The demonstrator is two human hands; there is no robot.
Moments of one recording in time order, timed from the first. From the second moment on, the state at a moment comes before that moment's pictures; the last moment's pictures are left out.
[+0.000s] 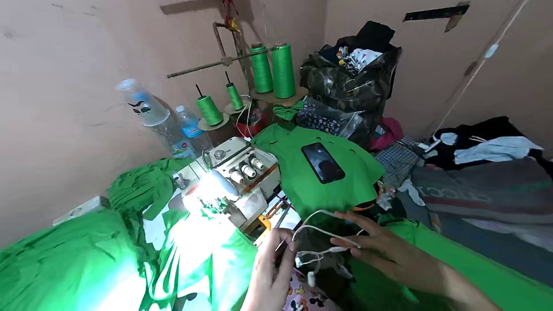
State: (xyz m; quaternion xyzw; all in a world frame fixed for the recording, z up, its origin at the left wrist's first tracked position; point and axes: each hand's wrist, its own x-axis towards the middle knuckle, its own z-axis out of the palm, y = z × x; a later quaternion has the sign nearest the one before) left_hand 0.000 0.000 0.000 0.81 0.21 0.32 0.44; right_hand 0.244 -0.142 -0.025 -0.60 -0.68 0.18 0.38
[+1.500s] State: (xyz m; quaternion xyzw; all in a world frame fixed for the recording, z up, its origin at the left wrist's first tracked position) left_hand 0.028 0.003 -0.036 0.69 0.09 0.18 0.70; right_hand 0.232 -0.104 -0.031 -0.43 -0.42 0.38 0.70
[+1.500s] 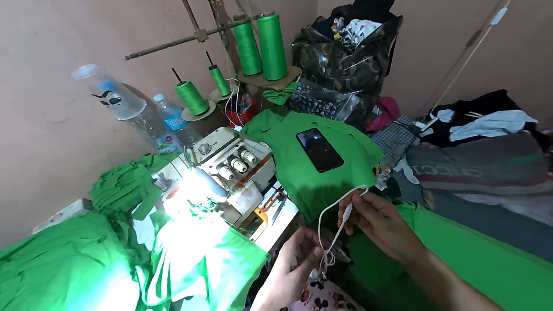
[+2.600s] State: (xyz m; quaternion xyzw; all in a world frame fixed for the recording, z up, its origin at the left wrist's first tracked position) left_hand 0.034 0.012 -0.035 0.78 0.23 0.31 0.50; right_hand 0.228 -0.132 -0.066 -0.54 -0.43 0.56 0.46
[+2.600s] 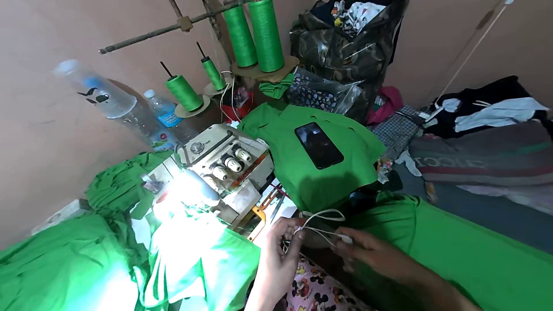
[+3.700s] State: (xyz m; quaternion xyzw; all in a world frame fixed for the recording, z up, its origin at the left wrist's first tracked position) left_hand 0.036 -0.014 -0.059 0.53 0.28 0.33 0.73; right_hand 0.228 -0.116 -0.070 -0.46 -0.47 0.45 0.61
